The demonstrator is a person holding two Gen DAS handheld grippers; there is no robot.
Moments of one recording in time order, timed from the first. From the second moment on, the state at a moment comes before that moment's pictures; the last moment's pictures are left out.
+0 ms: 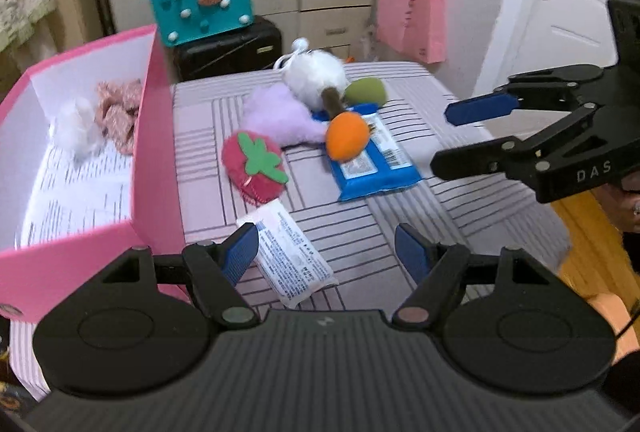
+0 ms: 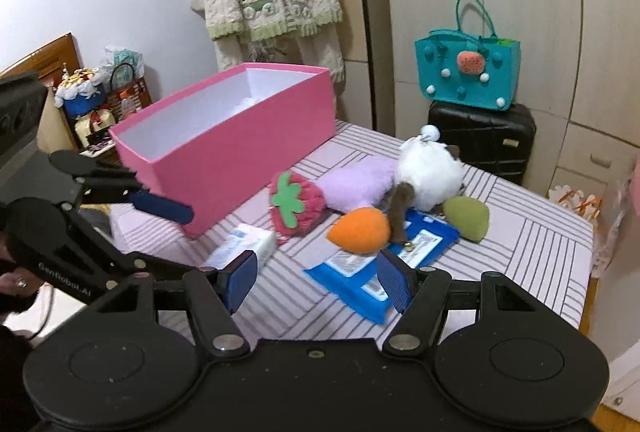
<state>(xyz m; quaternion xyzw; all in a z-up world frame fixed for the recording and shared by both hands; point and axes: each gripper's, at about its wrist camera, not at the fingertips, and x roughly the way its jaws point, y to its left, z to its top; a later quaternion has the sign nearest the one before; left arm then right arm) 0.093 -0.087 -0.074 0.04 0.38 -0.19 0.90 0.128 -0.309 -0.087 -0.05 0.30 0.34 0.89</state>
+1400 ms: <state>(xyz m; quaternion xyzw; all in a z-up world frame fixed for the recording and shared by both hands) 0.123 -0.100 -0.126 0.03 0.38 -0.10 0.92 0.168 -0.296 -0.132 -0.05 0.27 0.33 0.90</state>
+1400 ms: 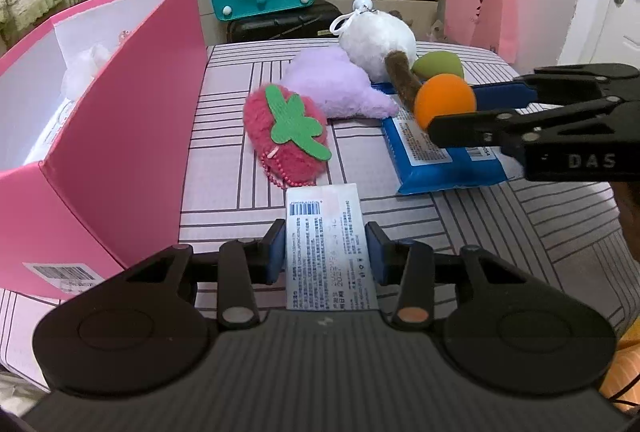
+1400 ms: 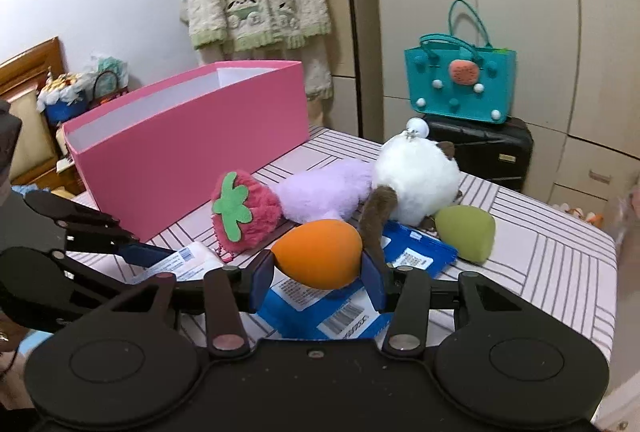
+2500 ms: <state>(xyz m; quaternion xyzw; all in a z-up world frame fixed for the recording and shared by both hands) 0.091 -0.031 -0.062 -0.01 0.44 -0.30 0.85 0.100 -0.253 -0.091 -0.02 0.43 0.27 0.86</state>
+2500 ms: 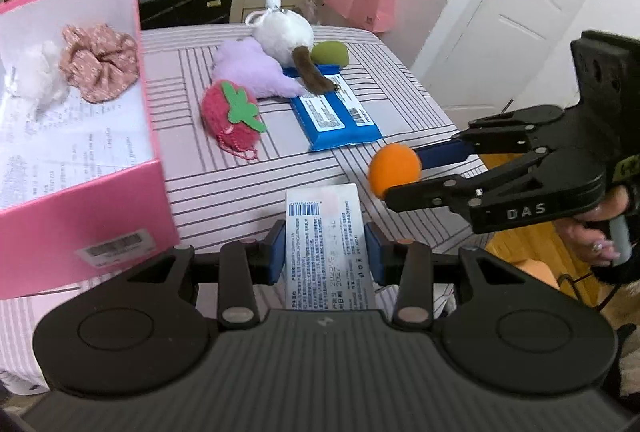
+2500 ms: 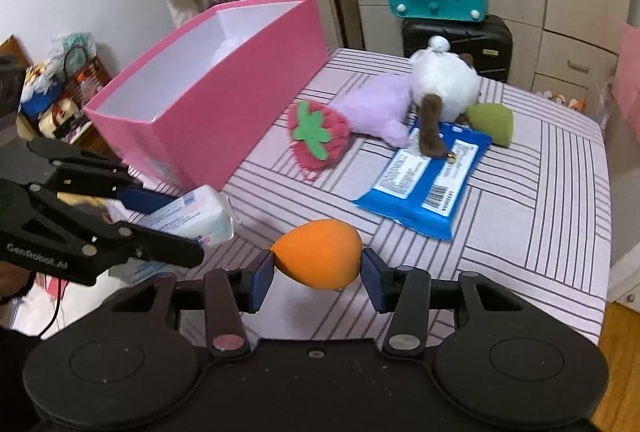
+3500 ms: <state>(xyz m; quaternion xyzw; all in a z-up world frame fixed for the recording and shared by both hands) 0.132 0.089 0.001 -0.03 0.34 -0.23 0.91 0.120 -0.137 -0.003 -0.13 0.26 0.38 0.88</state>
